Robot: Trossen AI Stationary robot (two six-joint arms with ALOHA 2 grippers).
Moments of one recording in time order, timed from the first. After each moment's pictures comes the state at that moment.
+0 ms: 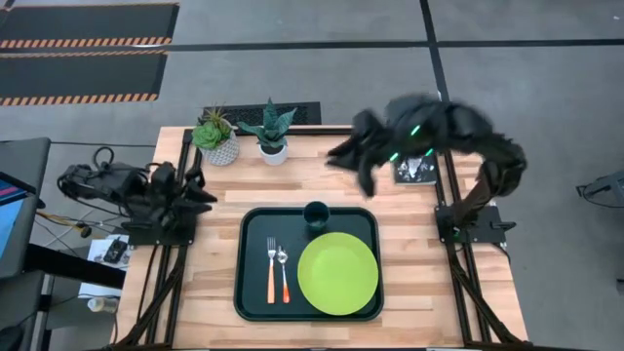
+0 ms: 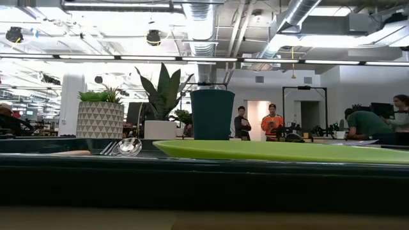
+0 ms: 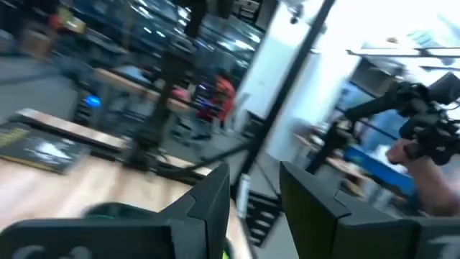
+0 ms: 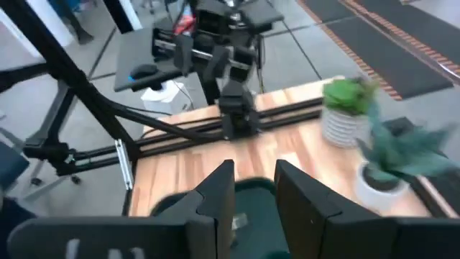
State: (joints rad) left arm -0.32 0.32 0.64 -0.19 -0.14 -0.44; right arm 0.03 1.68 2.35 -1.07 0.06 0.24
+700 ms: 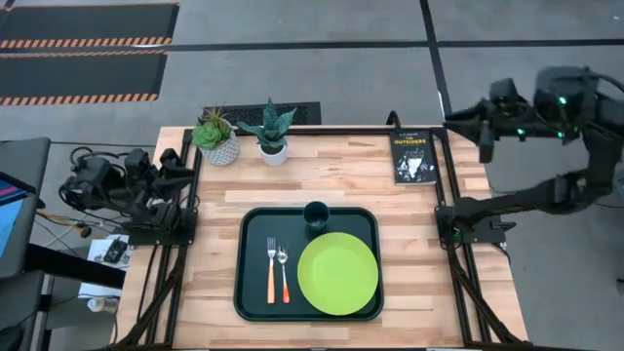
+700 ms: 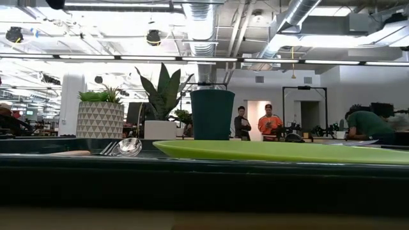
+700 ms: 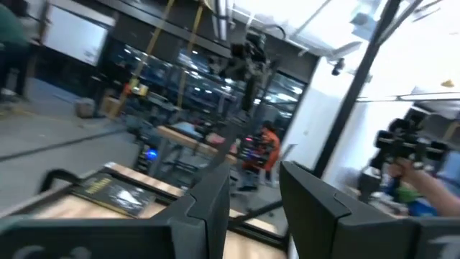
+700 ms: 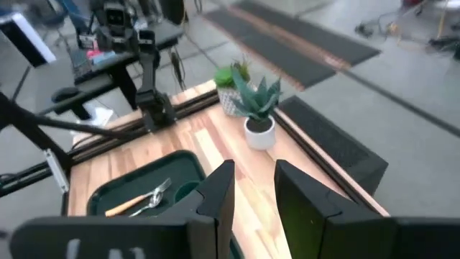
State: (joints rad) left arm -0.25 0.09 0.64 -0.29 -0.30 -0.35; right arm -0.36 1.07 2.05 -1.37 0.00 0.19
